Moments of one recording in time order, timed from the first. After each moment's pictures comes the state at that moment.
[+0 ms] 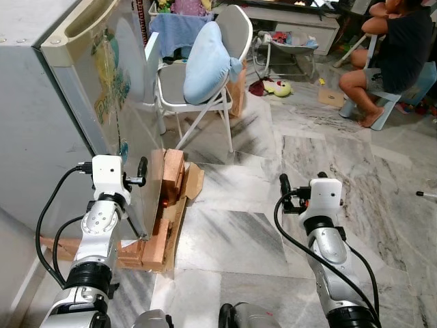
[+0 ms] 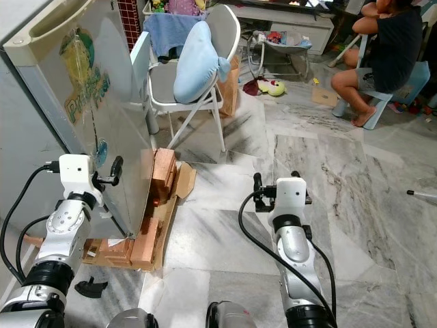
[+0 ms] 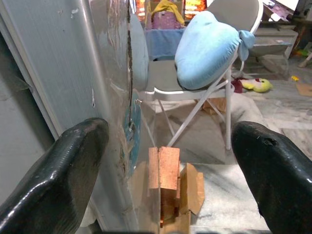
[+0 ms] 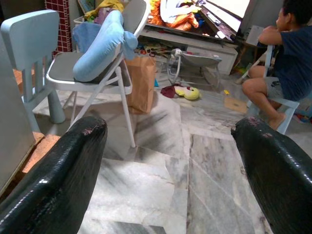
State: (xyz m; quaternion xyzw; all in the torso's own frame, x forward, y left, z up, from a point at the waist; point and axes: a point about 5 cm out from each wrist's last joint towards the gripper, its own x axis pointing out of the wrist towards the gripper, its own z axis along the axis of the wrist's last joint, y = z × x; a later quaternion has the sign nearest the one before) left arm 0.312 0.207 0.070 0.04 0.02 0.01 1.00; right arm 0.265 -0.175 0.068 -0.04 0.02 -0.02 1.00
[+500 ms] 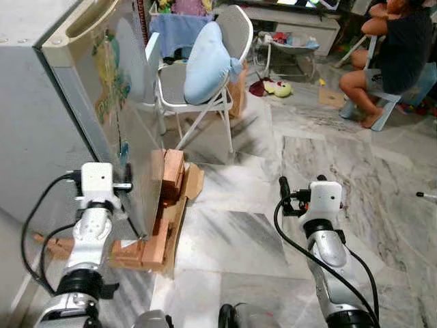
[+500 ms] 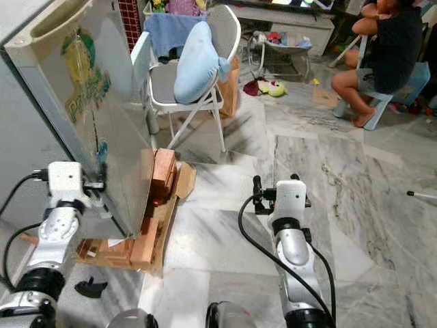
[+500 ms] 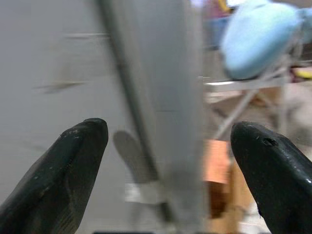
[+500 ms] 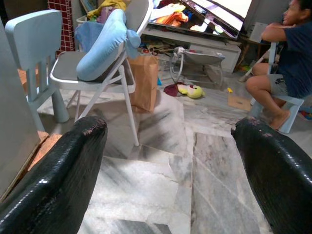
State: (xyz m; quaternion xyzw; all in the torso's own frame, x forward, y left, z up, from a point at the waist) left arm 0.303 0.239 0.065 0.09 0.03 0.10 0.99; right arm 0.263 -0.173 0.067 -0.04 0.02 -0.01 1.00
